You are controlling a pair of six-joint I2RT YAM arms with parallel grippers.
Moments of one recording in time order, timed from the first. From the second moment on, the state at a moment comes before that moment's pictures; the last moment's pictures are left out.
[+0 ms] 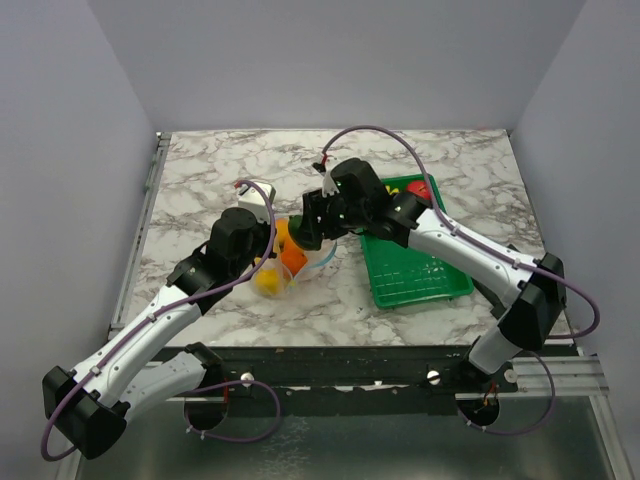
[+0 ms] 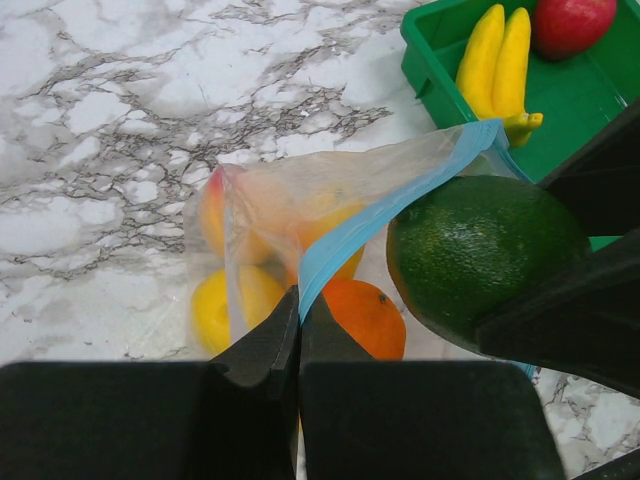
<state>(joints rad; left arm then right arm) -0.63 0.92 0.83 -0.33 -0.23 -0.23 0.87 1.60 1.49 -0.52 -0.14 0.42</state>
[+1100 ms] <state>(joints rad) -0.63 0.94 0.83 -0.33 -0.23 -0.22 0.90 1.73 1.58 -0.56 0.12 0.48</state>
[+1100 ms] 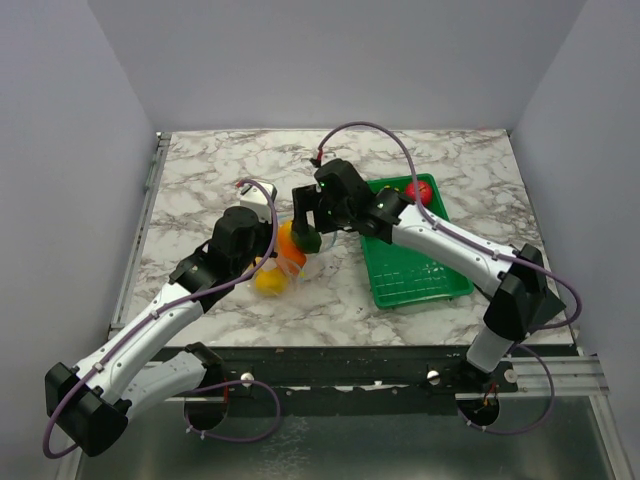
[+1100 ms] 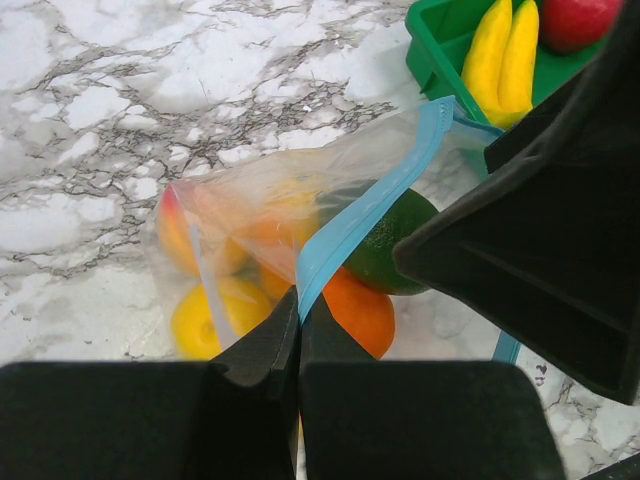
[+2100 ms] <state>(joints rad) -0.63 0.94 0.83 -0.33 -0.22 -0.22 0.76 1.48 1.47 -0.73 0.52 0.45</state>
